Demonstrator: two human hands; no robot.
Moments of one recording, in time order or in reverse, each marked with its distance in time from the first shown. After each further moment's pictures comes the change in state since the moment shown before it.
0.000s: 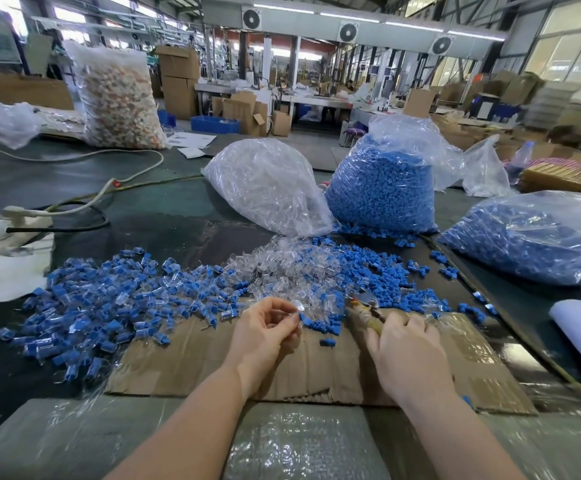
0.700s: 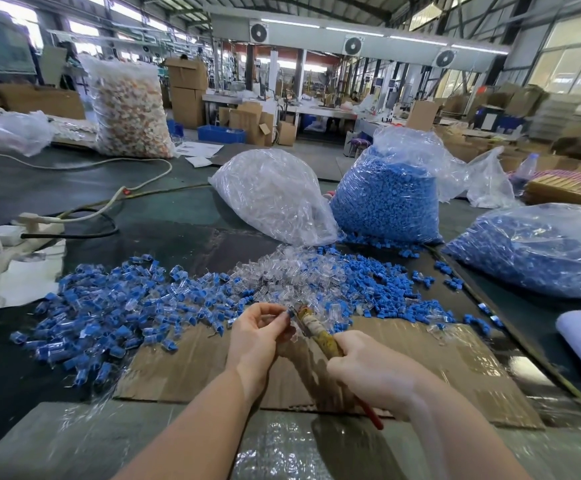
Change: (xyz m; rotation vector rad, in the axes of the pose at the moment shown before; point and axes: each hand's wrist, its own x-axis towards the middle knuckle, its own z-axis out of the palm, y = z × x) left_hand 0.008 -0.002 -0.001 -0.146 0.241 -0.004; right_hand -0.015 -0.042 -0.047 0.643 -0.619 -0.217
